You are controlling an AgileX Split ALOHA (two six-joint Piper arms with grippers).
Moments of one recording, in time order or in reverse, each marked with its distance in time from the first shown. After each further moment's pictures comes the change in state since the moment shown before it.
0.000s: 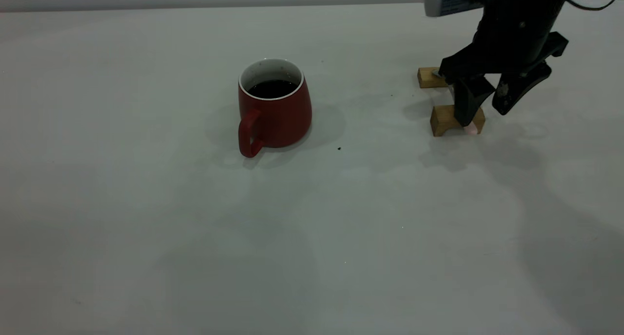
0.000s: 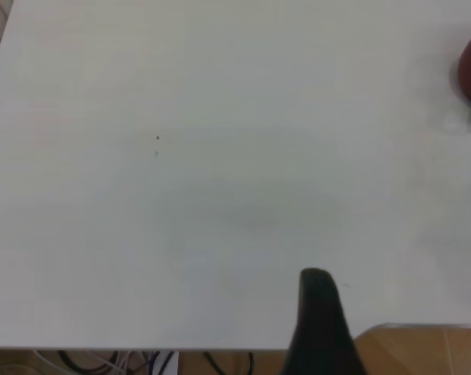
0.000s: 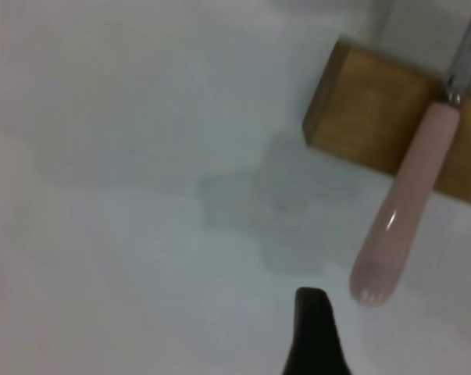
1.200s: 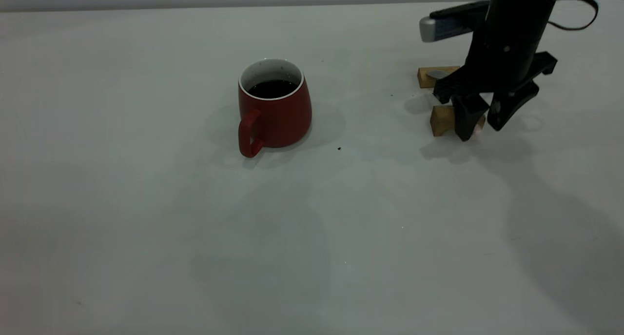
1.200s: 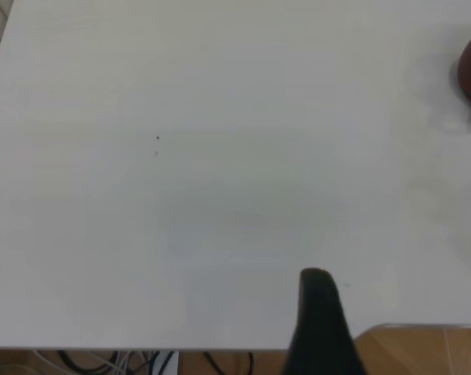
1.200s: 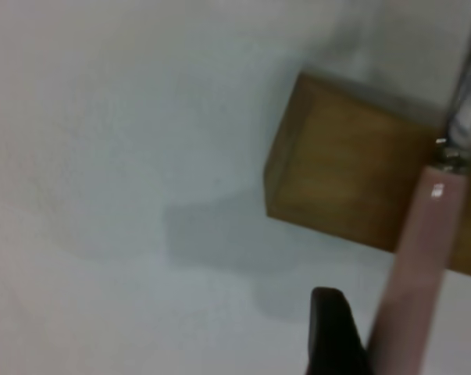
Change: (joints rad) left arm 0.000 0.000 0.000 0.000 0.000 0.000; right arm 0.000 0.122 -0.092 -0.060 0.010 0.083
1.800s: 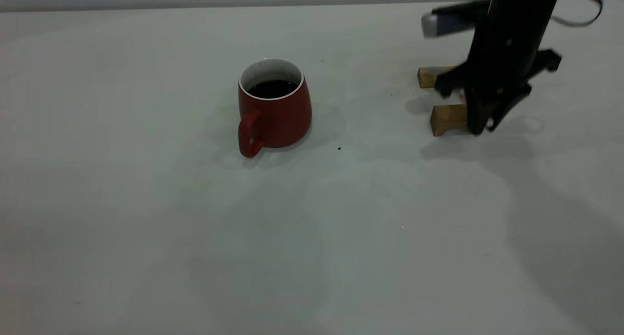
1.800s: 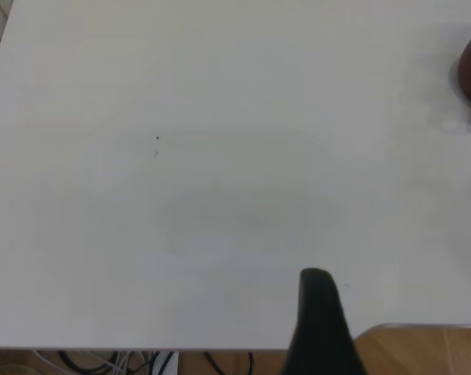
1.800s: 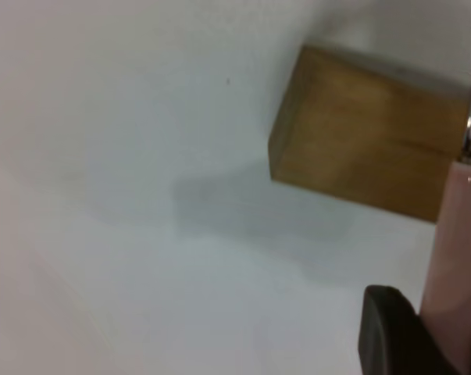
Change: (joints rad) left arm 0.000 0.000 0.000 0.000 0.000 0.000; right arm 0.000 -0.051 0.000 0.005 0.067 0.025
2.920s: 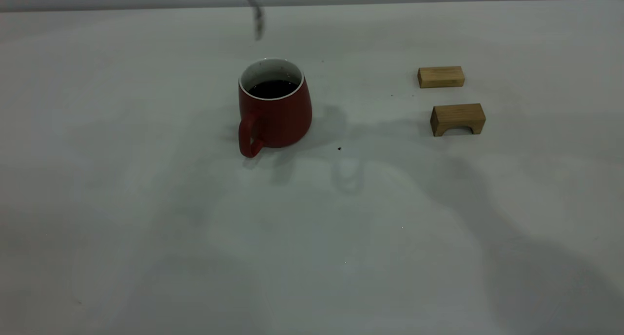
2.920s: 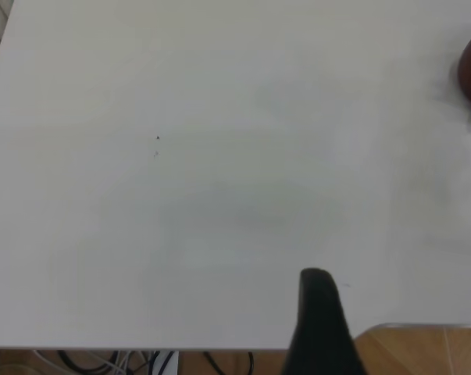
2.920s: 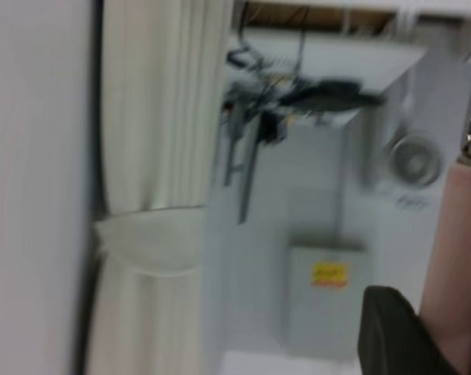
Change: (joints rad) left arm -0.001 0.000 0.000 0.000 0.000 0.000; right arm 0.225 -0.147 -0.062 1.664 0.105 0.980
